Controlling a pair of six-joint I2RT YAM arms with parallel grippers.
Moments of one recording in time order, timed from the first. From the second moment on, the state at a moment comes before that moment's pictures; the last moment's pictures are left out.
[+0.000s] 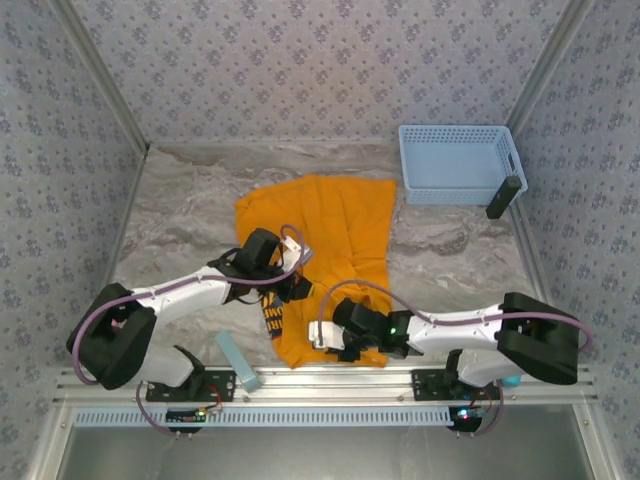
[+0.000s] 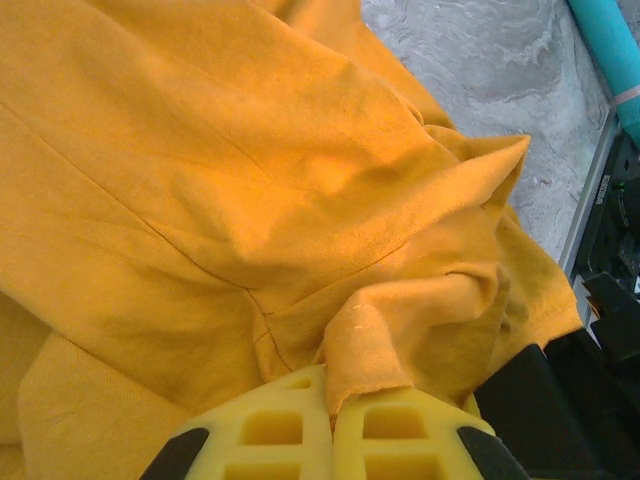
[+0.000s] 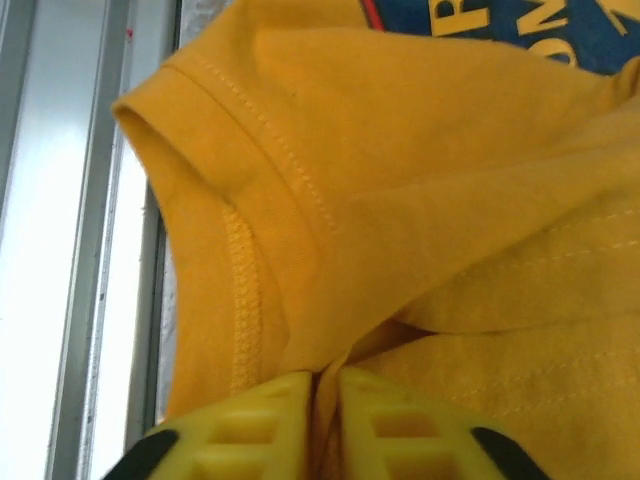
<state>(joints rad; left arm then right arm) -0.69 1.38 0.66 -0.13 0.56 -0.22 1.23 1.33 0.47 0.00 -0.09 -0.39</state>
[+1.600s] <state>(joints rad) -0.27 1.55 0.99 -0.42 0.72 -0.27 1.23 1.39 0.69 0.02 -0.25 -1.02</state>
